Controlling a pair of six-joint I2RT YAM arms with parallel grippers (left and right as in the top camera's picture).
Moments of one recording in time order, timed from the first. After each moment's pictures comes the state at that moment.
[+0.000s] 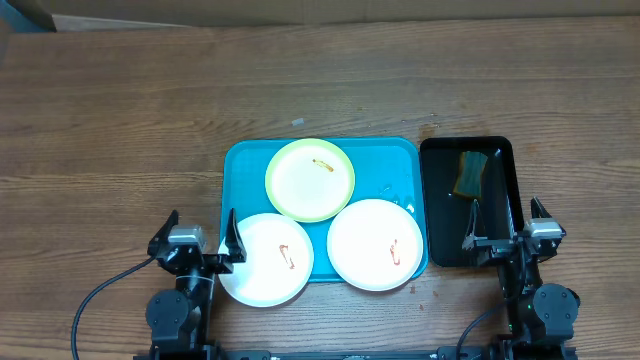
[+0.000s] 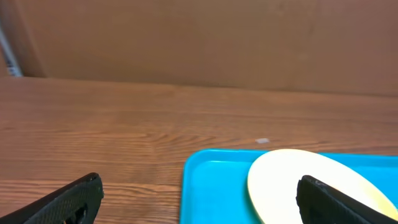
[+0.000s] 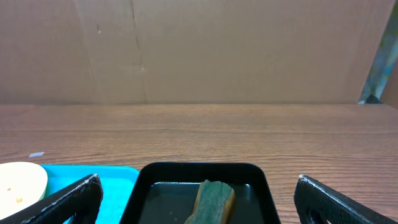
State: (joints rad) left arm 0.04 0.02 0.01 -0.08 0.06 -0.08; right arm 0.00 0.01 0.02 -0.03 -0.05 0.02
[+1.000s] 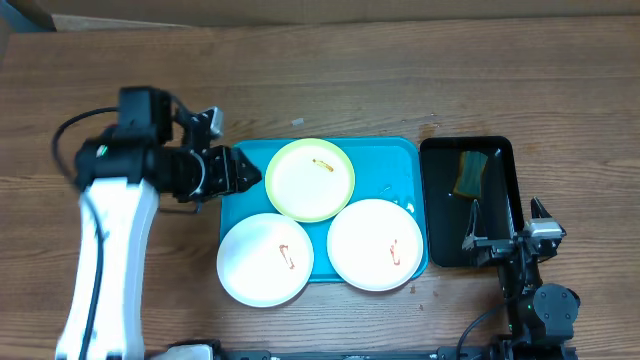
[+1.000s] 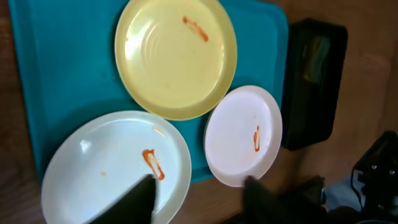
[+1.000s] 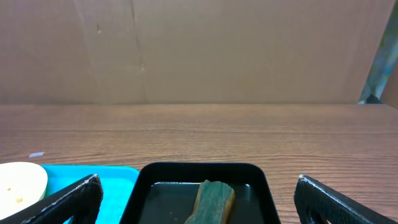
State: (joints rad) left arm 0.04 1.46 1.37 -1.25 0.54 -0.14; right arm 0.00 0.01 0.02 -0.03 -0.05 0.02
